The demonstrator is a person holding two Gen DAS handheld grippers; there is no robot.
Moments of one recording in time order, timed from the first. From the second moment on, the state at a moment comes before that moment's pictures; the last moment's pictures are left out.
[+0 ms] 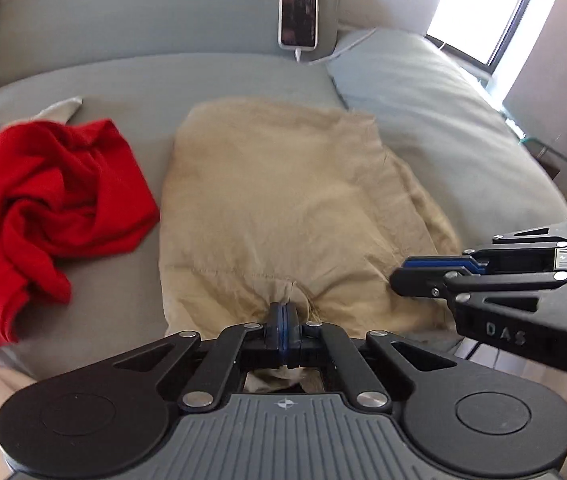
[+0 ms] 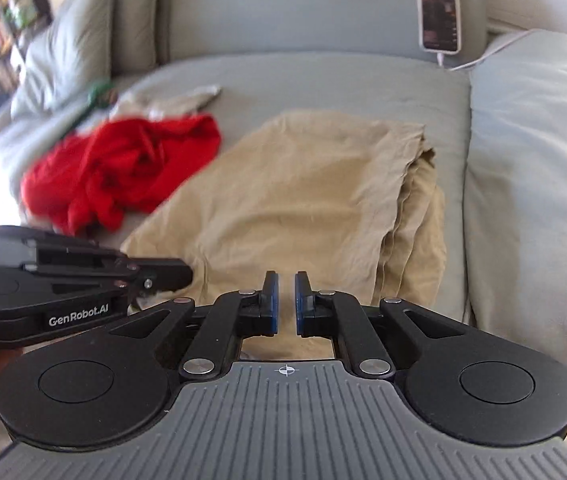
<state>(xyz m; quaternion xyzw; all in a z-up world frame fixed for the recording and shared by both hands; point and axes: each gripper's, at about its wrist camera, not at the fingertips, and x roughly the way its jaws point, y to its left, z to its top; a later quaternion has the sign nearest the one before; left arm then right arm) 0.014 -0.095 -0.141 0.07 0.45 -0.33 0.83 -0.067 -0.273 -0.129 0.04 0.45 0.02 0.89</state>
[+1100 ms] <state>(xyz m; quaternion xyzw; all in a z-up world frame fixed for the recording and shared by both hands) 0.043 -0.109 -0.149 0.05 0.39 -0.34 0.86 0.055 -0.350 -0.182 -0.01 0.40 -0.10 0.91</state>
